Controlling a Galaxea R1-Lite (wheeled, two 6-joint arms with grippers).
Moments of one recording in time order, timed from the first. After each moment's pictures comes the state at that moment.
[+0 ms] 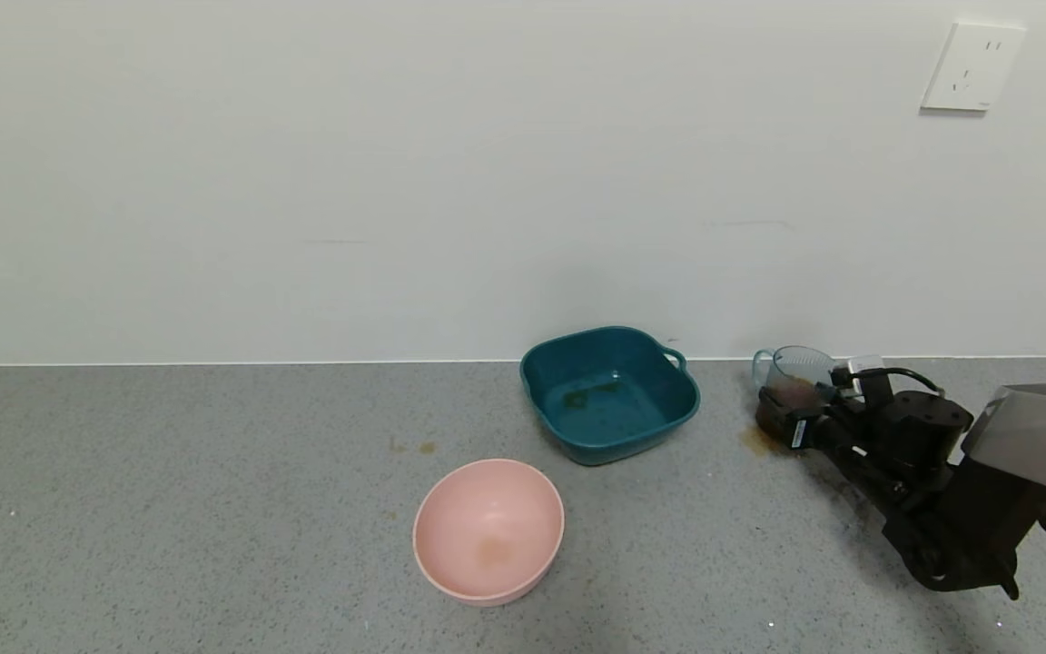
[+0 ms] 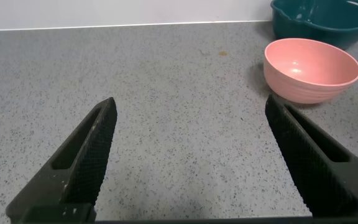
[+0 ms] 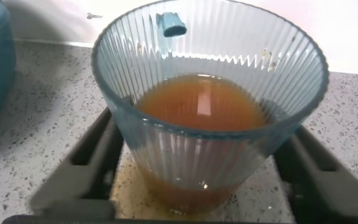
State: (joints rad) left arm 0.00 0.00 0.00 -0.01 -0.01 -0.01; right arm 0.04 2.41 -0.81 -1.56 0.08 -0.02
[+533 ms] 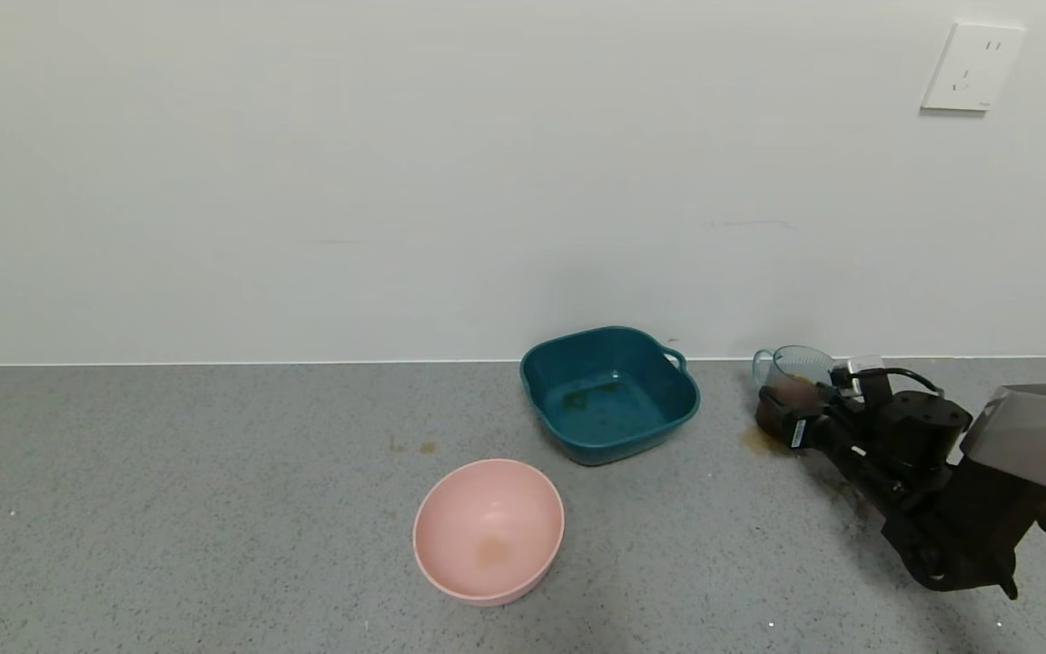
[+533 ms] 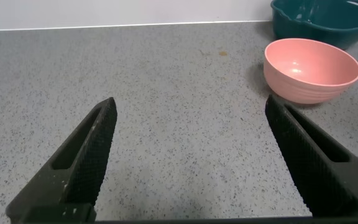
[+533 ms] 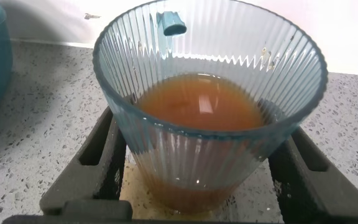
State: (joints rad) left arm 0.00 0.00 0.00 -0.01 -0.01 -0.01; right arm 0.04 2.42 -0.81 -1.56 0.07 -0.02
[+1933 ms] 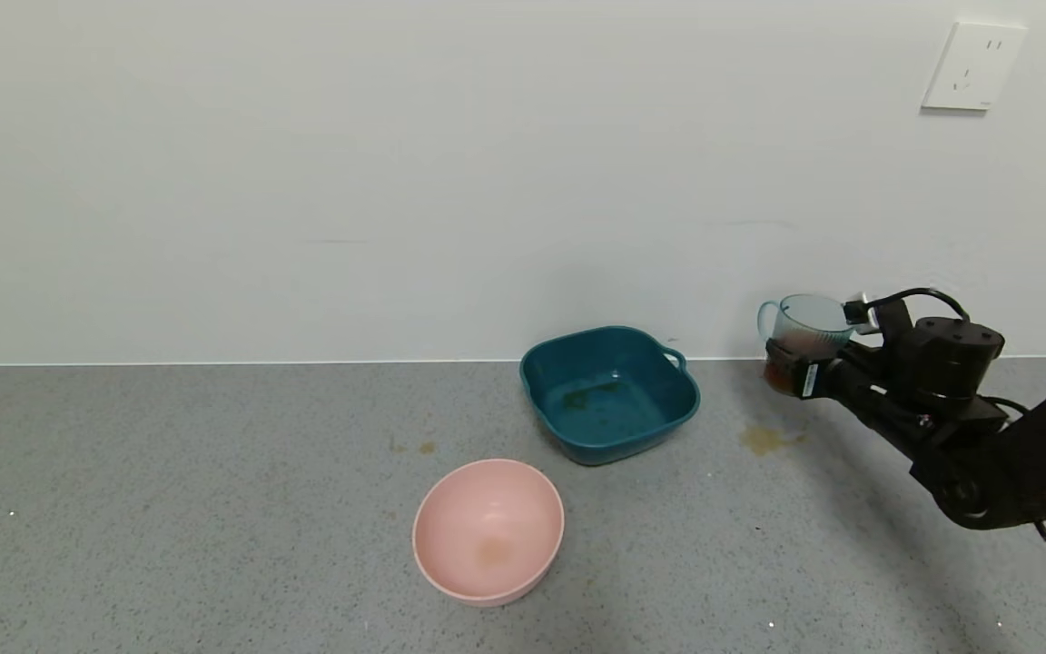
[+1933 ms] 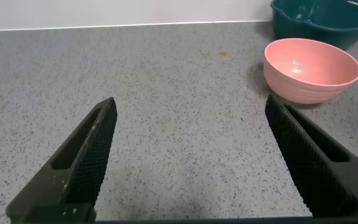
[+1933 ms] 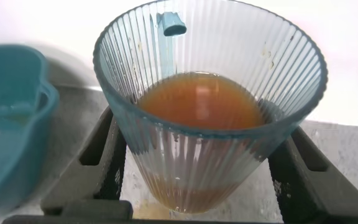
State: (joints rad) left arm 0.00 0.00 0.00 -0.01 -0.01 -0.01; right arm 0.07 2.15 -0.93 -1.17 0.04 -0.05
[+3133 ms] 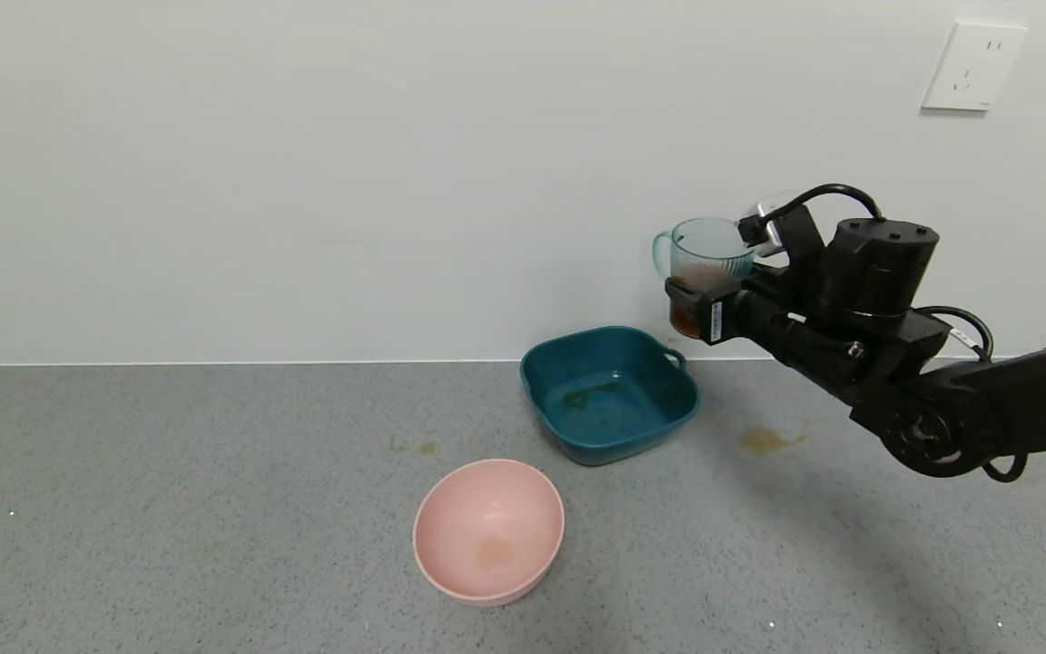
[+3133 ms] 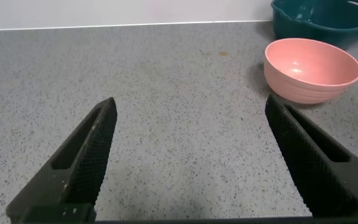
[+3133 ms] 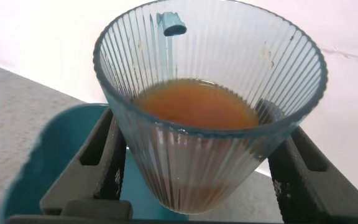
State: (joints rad) left arm 0.00 0.00 0.00 -0.01 -0.01 -0.01; right arm 0.40 2.00 -1.17 -0.85 -0.06 -0.15
